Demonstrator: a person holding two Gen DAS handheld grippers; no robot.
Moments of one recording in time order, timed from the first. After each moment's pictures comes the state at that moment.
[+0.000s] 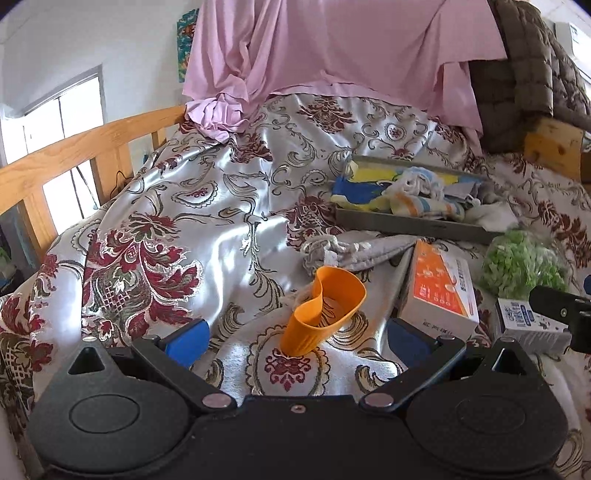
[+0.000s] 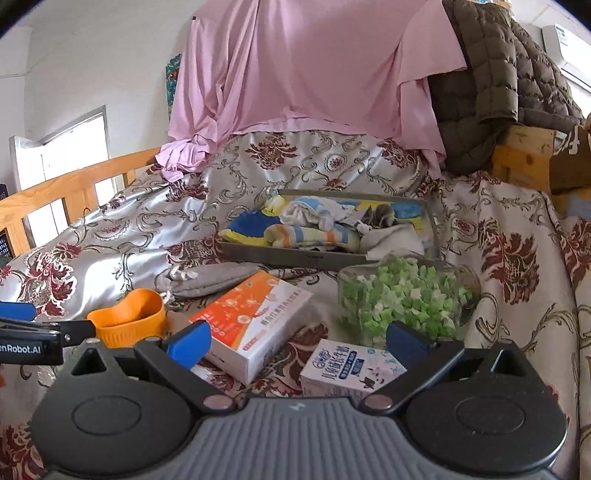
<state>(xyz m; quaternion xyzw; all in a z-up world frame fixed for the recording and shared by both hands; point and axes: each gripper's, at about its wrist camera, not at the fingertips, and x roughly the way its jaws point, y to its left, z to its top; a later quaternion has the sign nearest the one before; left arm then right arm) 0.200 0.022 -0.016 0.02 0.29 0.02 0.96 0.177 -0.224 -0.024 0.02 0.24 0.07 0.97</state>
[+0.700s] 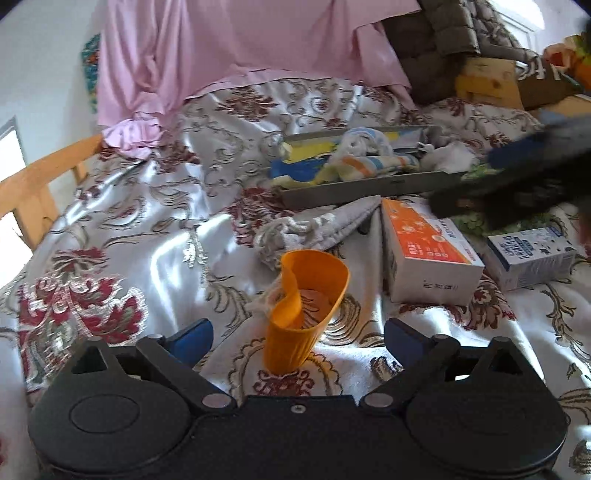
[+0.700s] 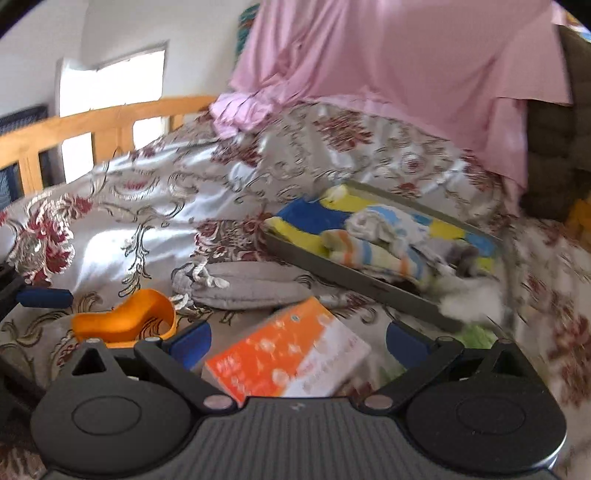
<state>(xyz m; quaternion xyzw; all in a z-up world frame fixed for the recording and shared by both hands) 0.240 0.030 -0.053 0.12 0.29 -0.11 0.94 0.278 -0.150 -0.017 -0.11 0.28 0.16 0.94</state>
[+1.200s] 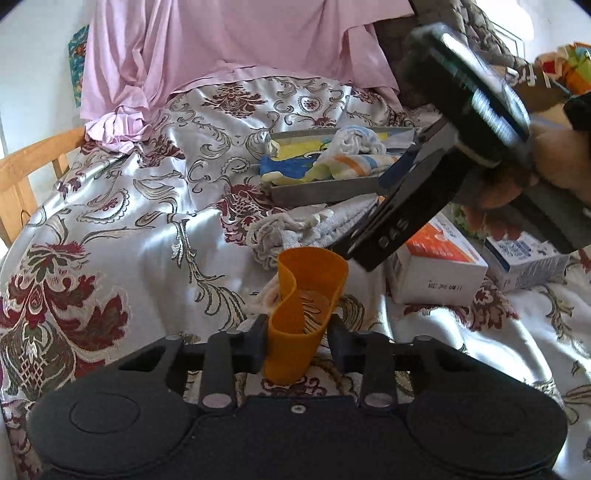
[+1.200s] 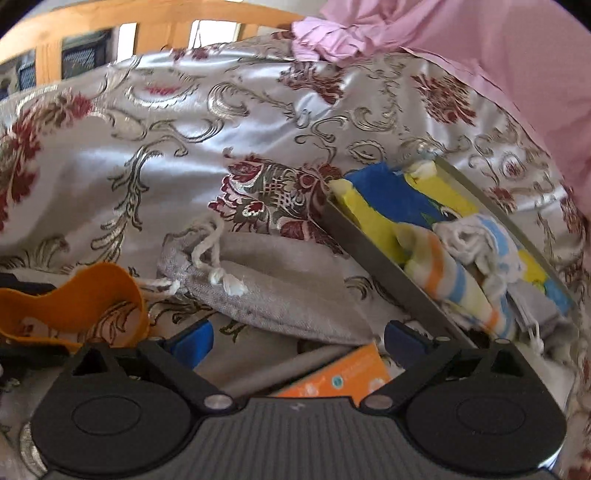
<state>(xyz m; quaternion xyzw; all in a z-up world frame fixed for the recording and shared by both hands) 0.255 0.046 -0.062 0.10 0.29 -0.14 0.94 0.365 -0.084 -0.059 -0.26 0.35 0.23 0.87</state>
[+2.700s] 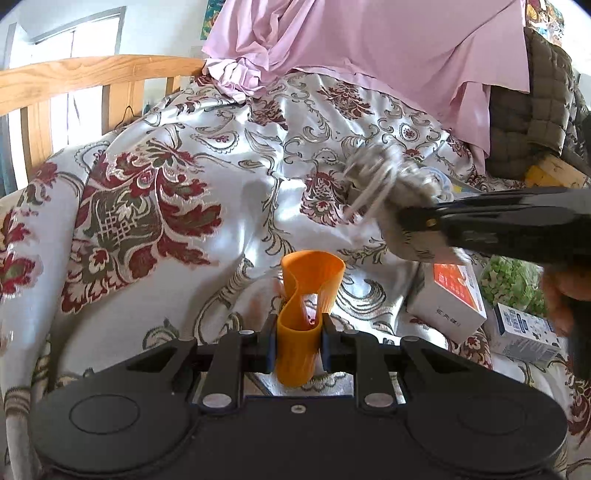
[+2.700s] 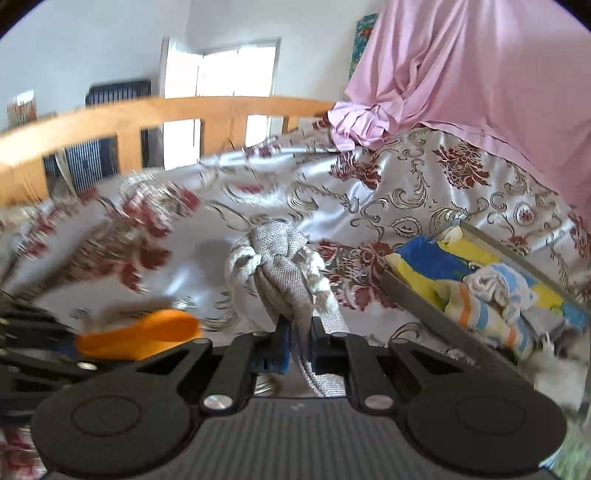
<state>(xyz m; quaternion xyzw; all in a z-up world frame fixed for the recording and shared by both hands) 0.195 0.073 -0.049 -0.09 0.31 -0.01 0.95 0.267 -0.095 -0.007 -0.15 0.25 0.31 0.90</state>
